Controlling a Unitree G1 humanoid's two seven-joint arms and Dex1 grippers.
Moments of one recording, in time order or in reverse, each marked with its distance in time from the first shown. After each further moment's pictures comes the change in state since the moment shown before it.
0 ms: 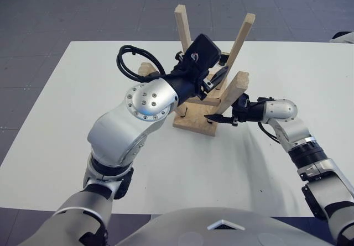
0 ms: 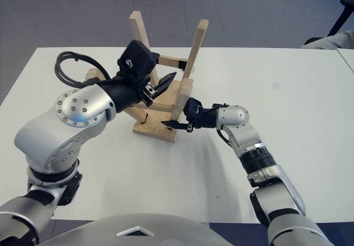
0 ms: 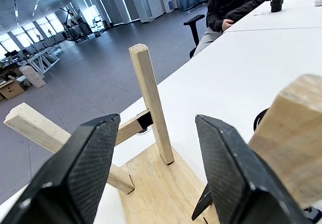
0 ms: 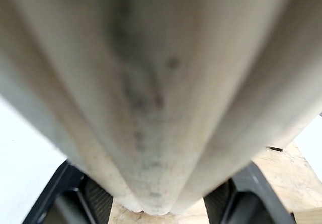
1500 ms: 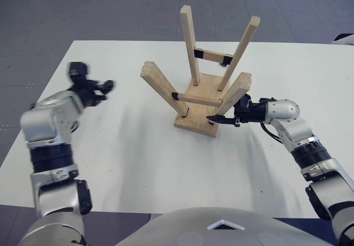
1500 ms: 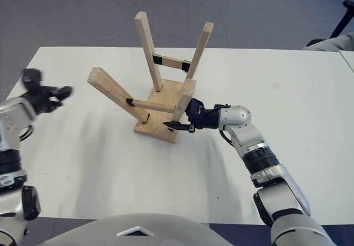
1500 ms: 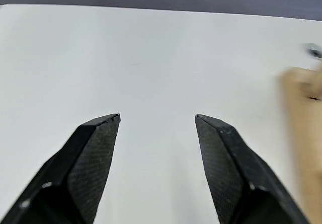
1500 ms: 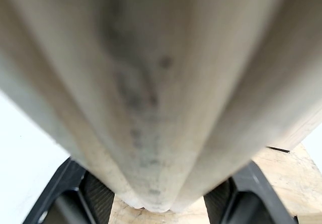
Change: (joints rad) left arm 0.234 0.246 0.466 0.676 -0.145 -0.225 -0.277; right arm 0.007 -0.030 0.022 0.002 0.041 -0.001 -0.004
